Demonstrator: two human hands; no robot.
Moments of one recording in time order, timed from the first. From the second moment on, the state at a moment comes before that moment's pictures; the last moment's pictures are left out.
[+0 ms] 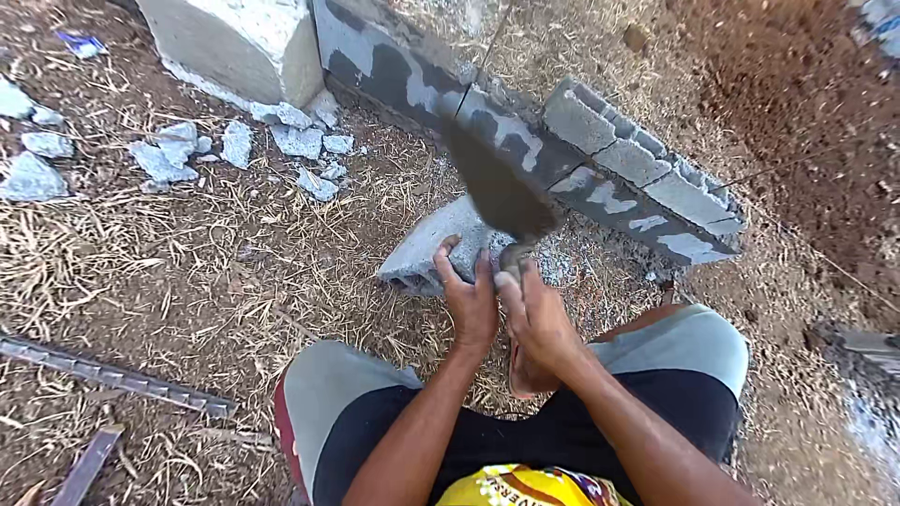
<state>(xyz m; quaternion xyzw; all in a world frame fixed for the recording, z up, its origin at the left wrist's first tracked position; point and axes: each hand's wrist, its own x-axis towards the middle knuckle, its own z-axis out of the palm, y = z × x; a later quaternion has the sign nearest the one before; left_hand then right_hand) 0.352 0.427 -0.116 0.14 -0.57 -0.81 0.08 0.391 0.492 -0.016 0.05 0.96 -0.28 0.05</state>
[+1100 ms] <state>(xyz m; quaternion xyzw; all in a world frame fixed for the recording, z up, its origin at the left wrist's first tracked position) 0.346 0.423 -0.116 0.13 -0.54 -0.82 0.10 0.359 0.512 0.007 0.15 0.76 -0.60 0.19</state>
